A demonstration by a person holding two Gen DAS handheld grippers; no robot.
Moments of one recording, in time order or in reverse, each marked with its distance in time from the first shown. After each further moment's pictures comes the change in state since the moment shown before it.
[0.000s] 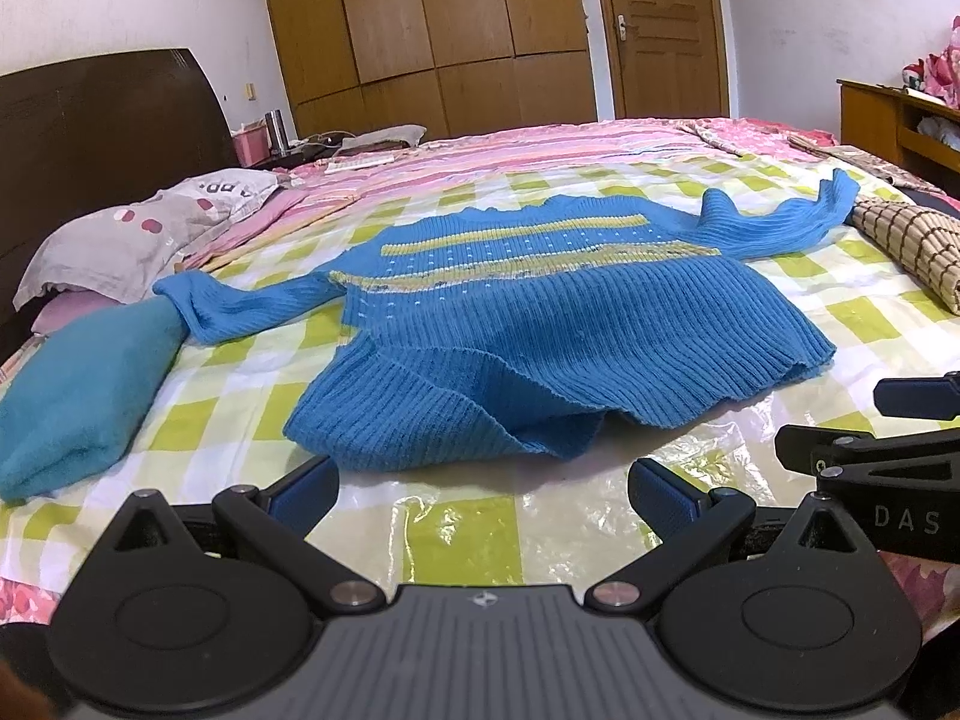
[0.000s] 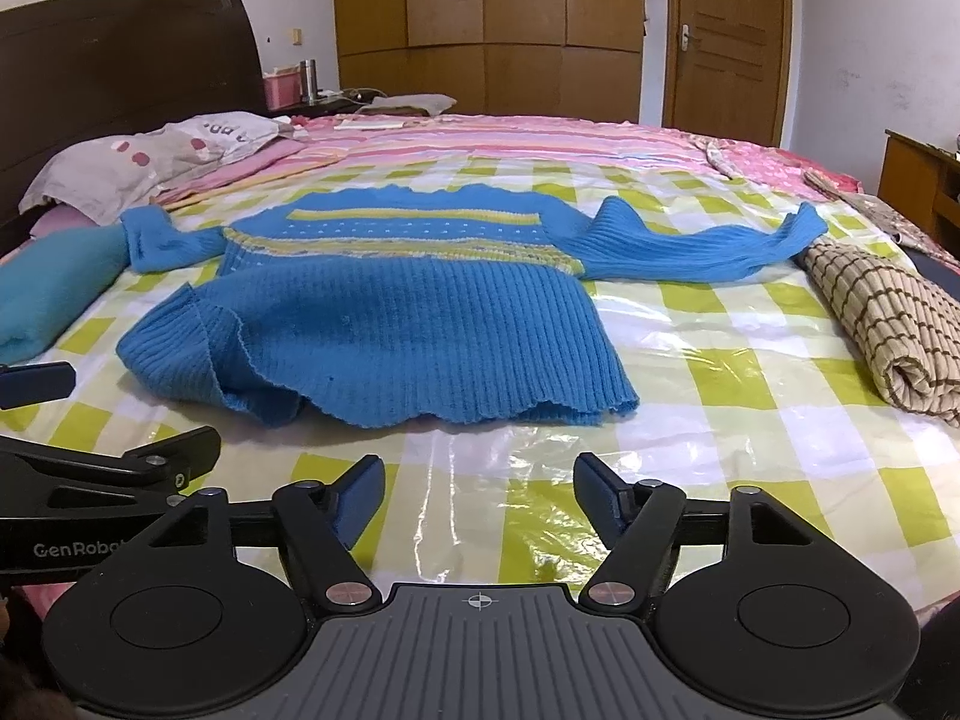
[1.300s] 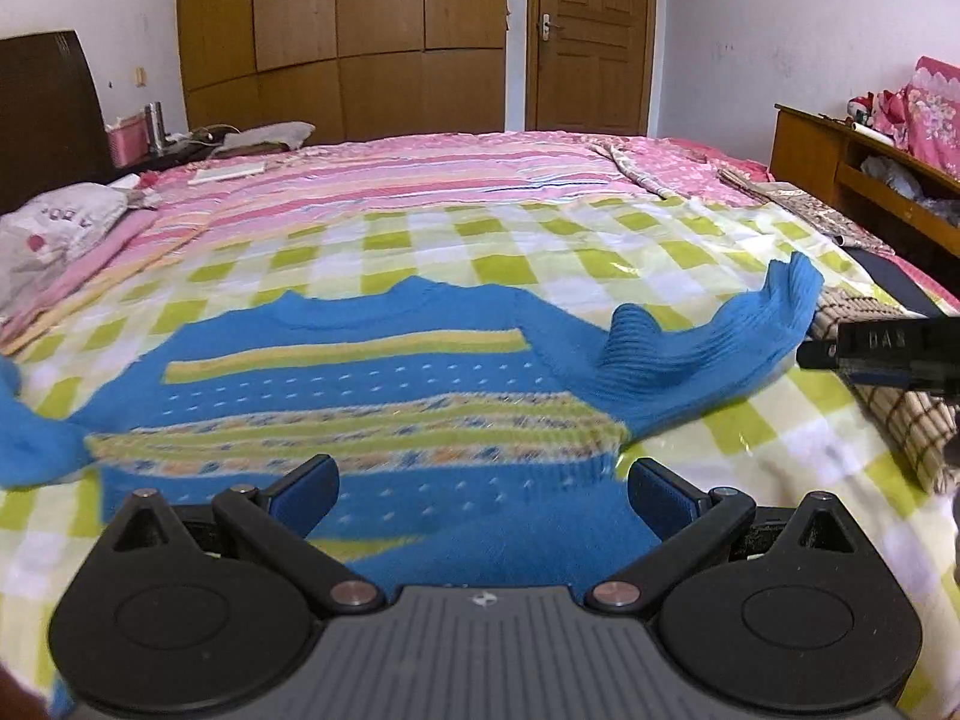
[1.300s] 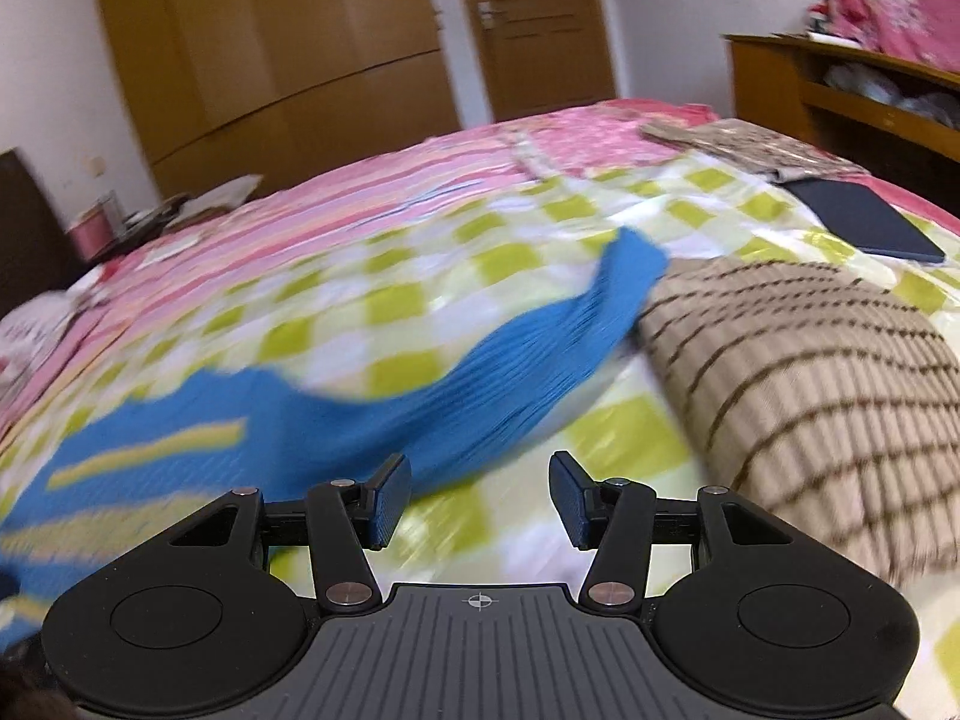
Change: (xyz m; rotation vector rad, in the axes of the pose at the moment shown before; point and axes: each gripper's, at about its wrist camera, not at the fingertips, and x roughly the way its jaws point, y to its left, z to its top) left arm 0.124 -0.068 0.137 -0.024 0.024 -0.238; right arm 0.116 -0.201 0.120 0.394 -0.026 -0.171
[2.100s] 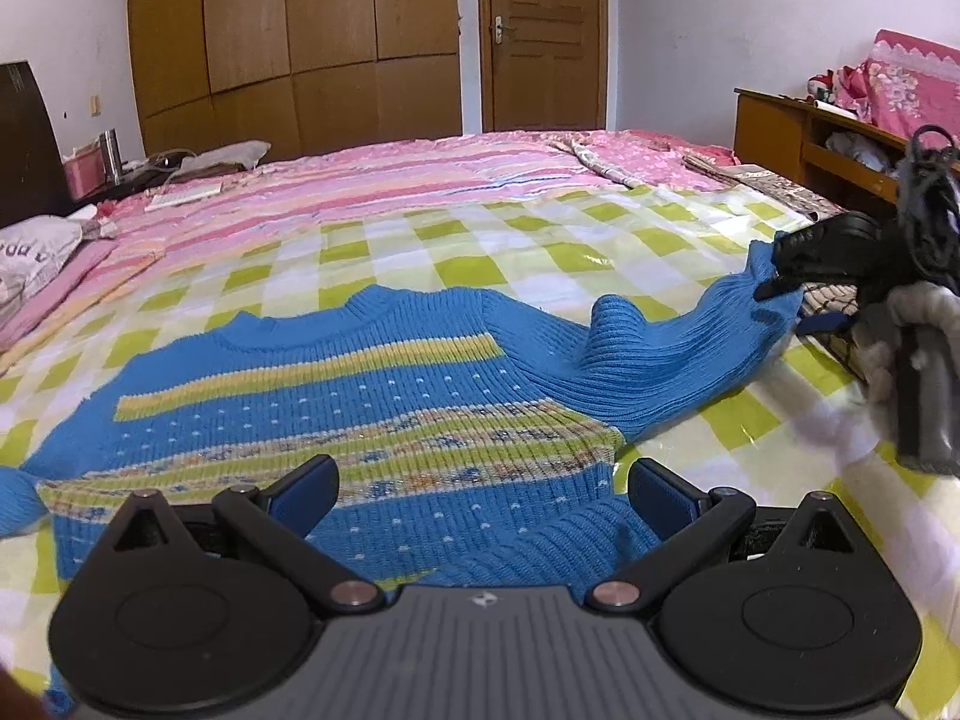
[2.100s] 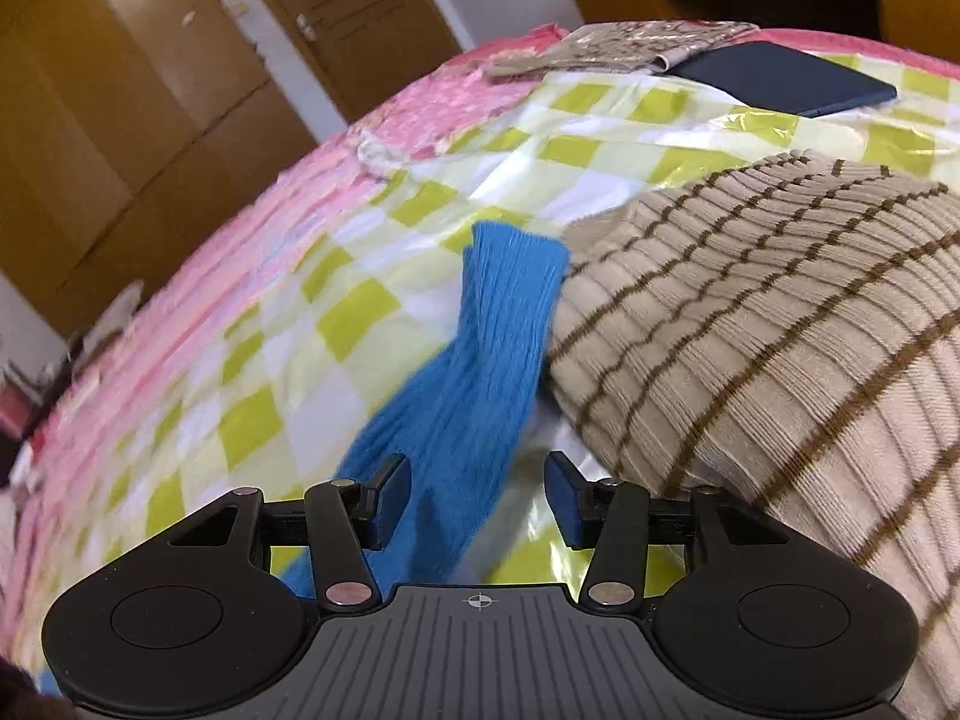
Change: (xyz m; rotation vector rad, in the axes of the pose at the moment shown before) left arm 0.019 0.000 -0.002 0.092 -0.025 -0.049; right arm 0.096 -0.061 0.039 0.398 0.020 -0.064
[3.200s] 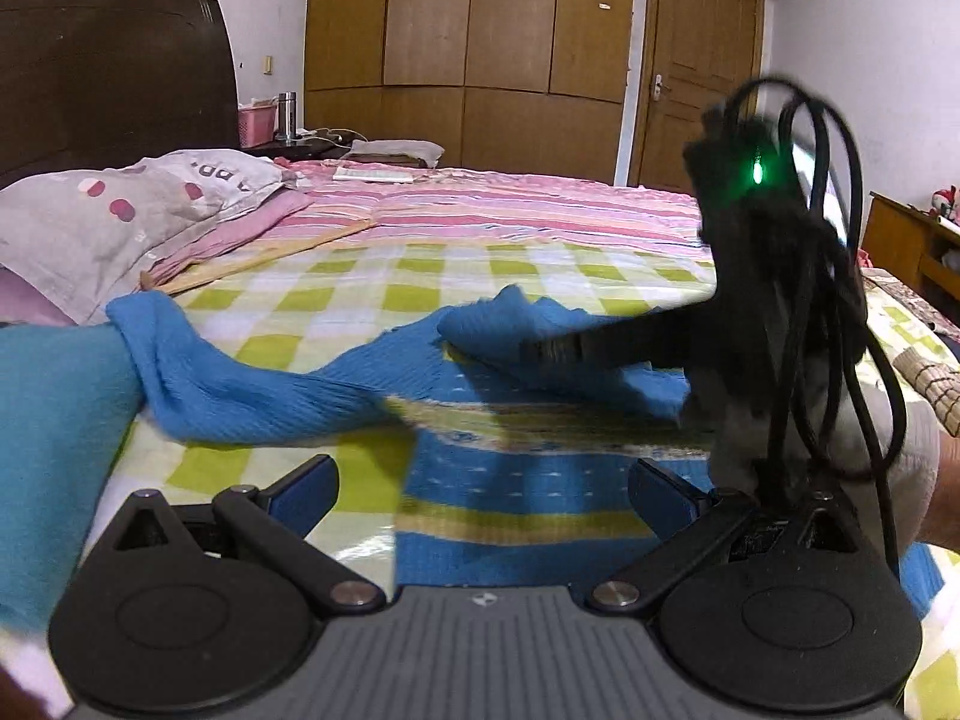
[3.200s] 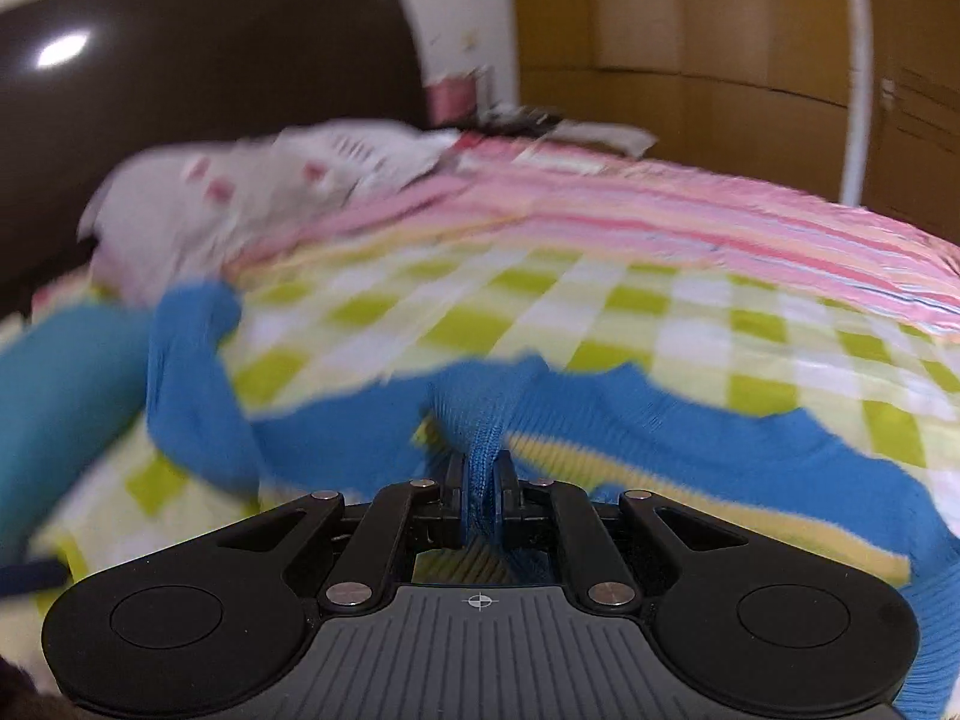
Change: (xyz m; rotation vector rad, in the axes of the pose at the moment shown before) left arm -0.078 0.173 -0.058 -0.230 -0.076 0.174; right arm -0.063 0.312 -0.252 -0.993 0.111 0.558
